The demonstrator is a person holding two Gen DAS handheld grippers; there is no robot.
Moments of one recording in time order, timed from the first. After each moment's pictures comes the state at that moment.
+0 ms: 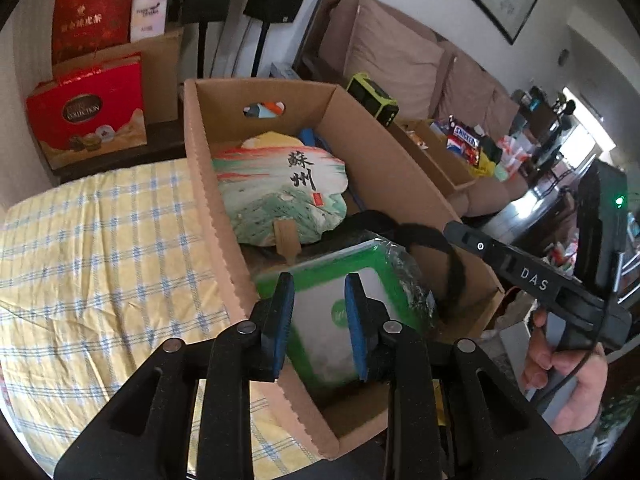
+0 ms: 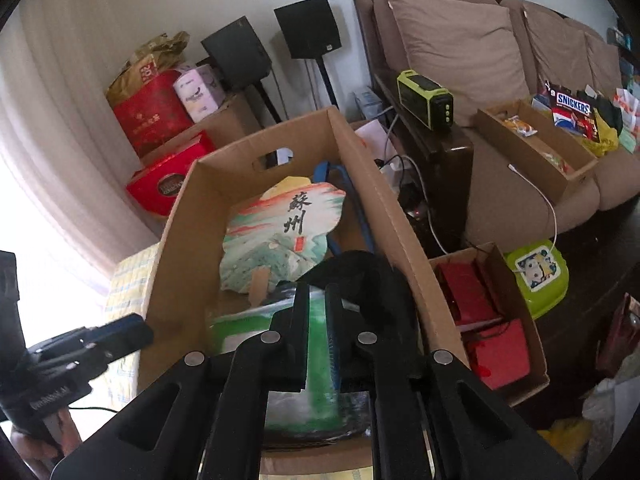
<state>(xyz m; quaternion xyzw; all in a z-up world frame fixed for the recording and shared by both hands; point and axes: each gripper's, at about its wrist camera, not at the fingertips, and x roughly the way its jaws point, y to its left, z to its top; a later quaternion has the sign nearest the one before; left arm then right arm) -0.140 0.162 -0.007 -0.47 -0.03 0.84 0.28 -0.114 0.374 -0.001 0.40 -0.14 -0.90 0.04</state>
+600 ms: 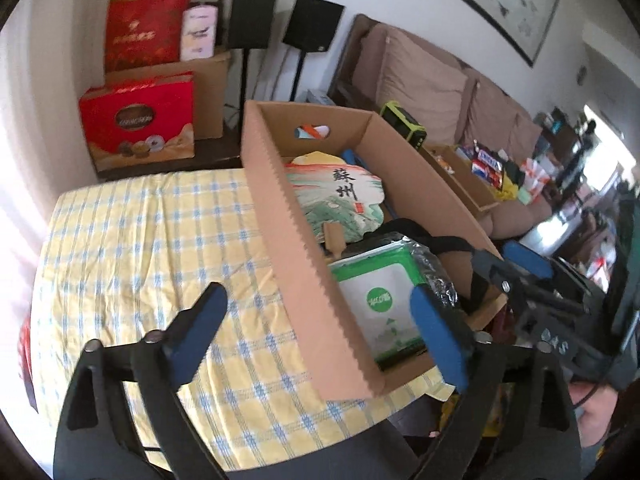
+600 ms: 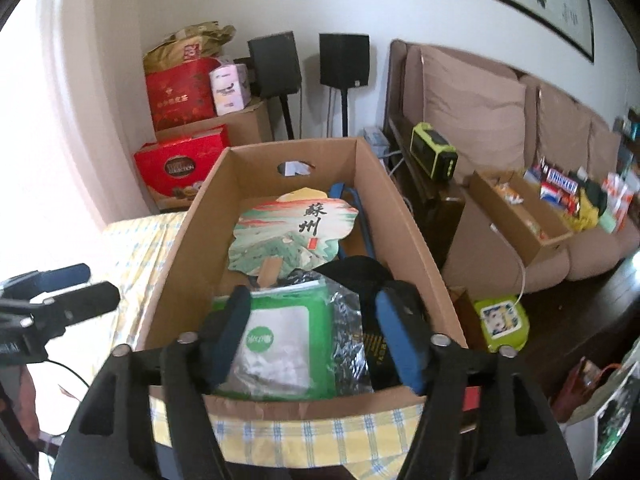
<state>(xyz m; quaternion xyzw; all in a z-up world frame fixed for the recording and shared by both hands) -0.106 0.105 0.005 -0.43 -0.05 0.87 0.22 -0.057 0.314 0.012 0.34 0.00 -0.94 0.03</state>
